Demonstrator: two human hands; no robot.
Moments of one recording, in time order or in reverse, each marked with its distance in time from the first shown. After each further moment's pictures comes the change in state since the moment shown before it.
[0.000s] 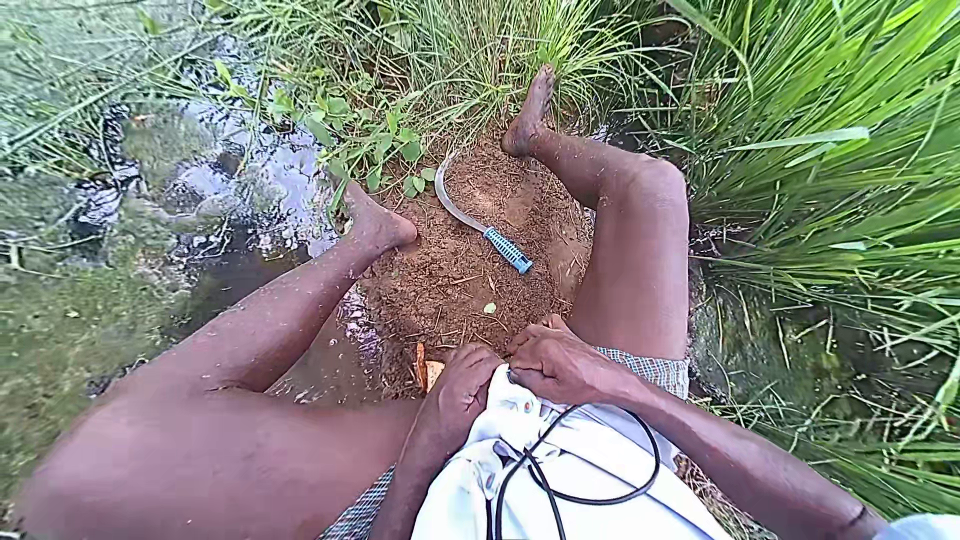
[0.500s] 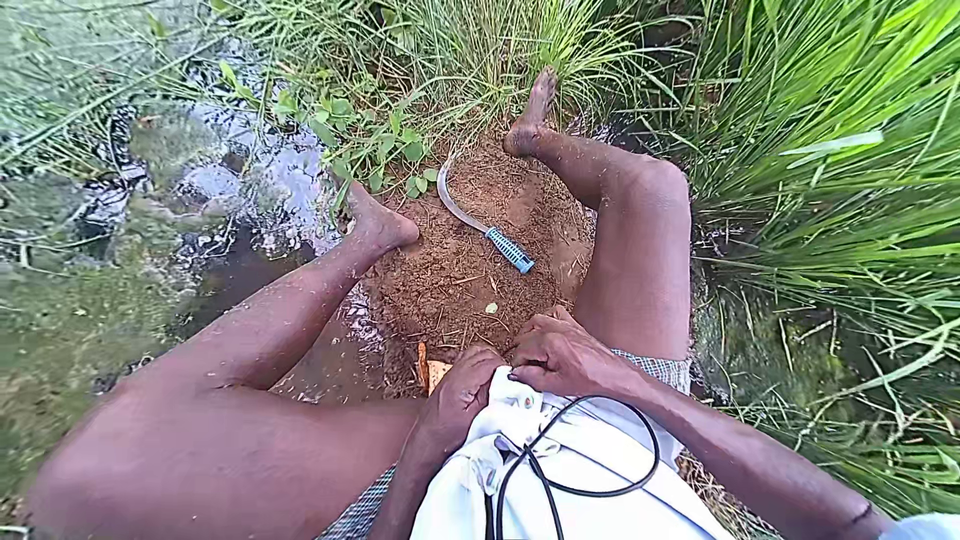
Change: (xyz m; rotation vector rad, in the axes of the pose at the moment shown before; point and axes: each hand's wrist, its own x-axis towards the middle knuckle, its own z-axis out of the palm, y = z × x) left_hand -0.003 -0.008 0.002 -0.188 -0.021 0.042; right_hand 0.000 0.003 -0.005 -0.063 0.047 0.021
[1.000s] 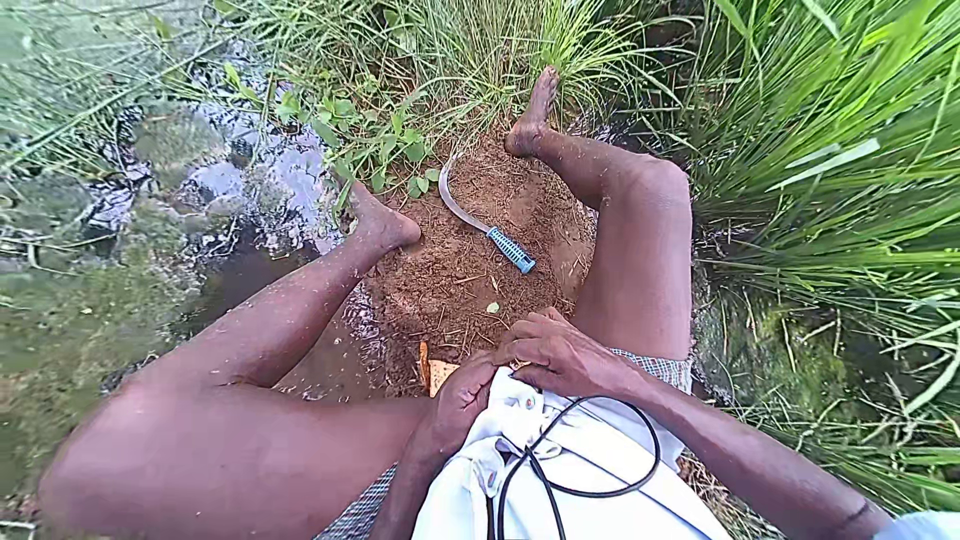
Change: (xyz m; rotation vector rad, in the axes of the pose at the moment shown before) left_hand -0.001 0.006 0.001 -0.209 -0.009 -0.059; right_hand 0.003 0.005 0.006 0.019 0.127 -0.221
